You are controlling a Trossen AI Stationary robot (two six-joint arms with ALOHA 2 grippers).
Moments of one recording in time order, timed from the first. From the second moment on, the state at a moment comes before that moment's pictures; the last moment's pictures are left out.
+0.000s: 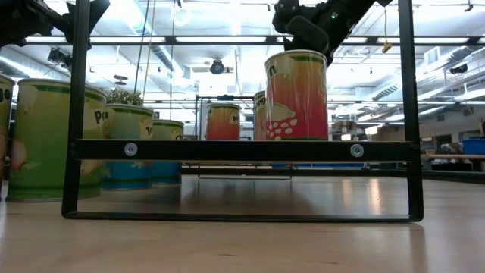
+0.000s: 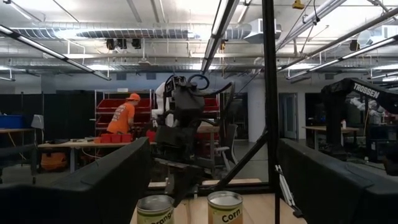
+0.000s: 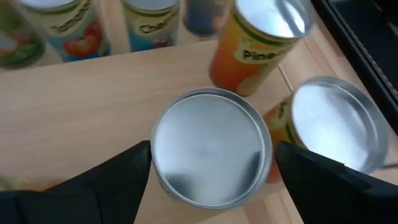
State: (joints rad) left arm -0.44 0.01 0.01 0.44 -0.37 0.15; right arm 0.09 1.55 1.11 -0.44 0.39 0.22
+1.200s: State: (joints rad) left arm -0.44 0.01 0.03 0.16 -0.88 0.00; right arm 0.25 1.54 1.28 -0.54 0.55 0.23
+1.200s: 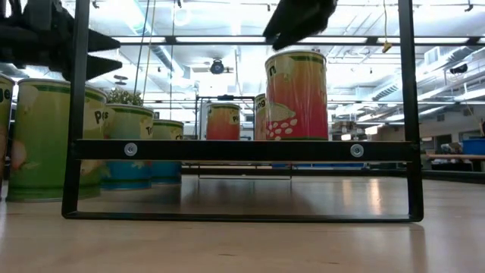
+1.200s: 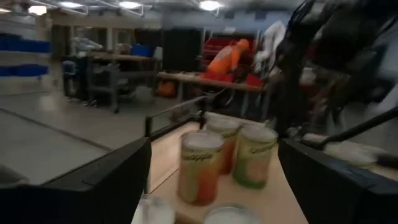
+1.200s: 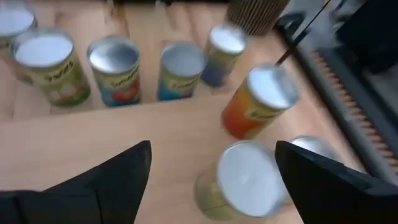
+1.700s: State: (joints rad) left arm -0.34 0.33 0.11 0.04 -0.89 -0.32; right arm 0.31 1.41 1.21 -0.63 0.68 0.21
